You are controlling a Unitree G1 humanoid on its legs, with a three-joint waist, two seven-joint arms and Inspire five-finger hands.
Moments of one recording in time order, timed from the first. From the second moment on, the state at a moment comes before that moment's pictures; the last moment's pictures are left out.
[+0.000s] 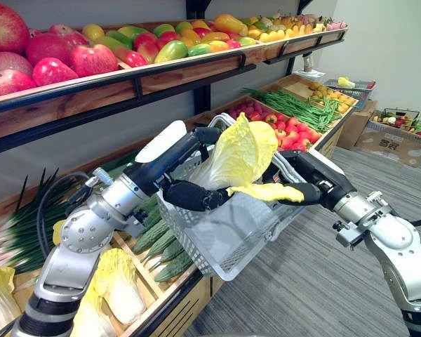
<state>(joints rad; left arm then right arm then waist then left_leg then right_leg) -0.10 0.63 0.05 -0.57 0.04 -0.23 -0.36 -0.02 -0.62 -0.10 -0.47 0.27 0.28 0.39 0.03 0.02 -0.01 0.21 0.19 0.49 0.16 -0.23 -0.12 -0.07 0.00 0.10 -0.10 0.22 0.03</state>
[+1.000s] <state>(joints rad) -0.02 0.60 -0.10 -0.26 0.36 -0.18 -0.35 -0.02 -0.67 -0.09 -0.49 0.32 0.27 0.48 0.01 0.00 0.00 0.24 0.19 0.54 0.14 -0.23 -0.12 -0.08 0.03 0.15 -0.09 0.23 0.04</state>
